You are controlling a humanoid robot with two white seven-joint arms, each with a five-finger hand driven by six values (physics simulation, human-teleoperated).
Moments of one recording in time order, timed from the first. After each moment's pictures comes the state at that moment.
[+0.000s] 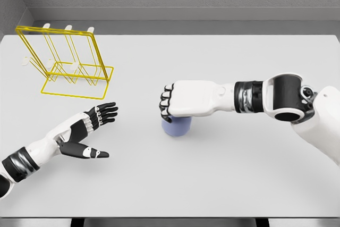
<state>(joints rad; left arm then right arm) -0.05 0.91 -0.62 -1.71 0.83 -0.28 -0.32 -0.69 -0.56 0.74 -1.77 0.63 -0.61 0.61</state>
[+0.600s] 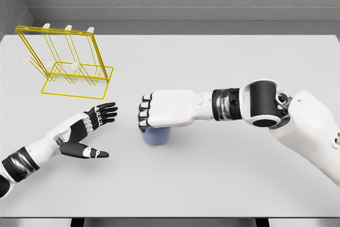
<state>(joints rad) -0.05 0.90 -0.62 -1.71 0.83 -0.28 -0.32 -0.69 -0.48 0.79 -1.77 0.67 -0.61 0.61</state>
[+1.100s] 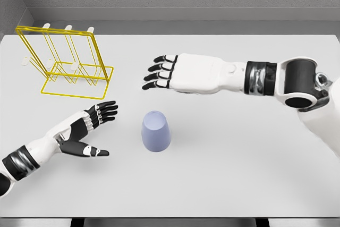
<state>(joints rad) -0.07 0.90 -0.62 -1.70 0.83 -0.28 -0.32 -0.67 -0.55 0.56 -1.77 0.54 -0.61 0.61</state>
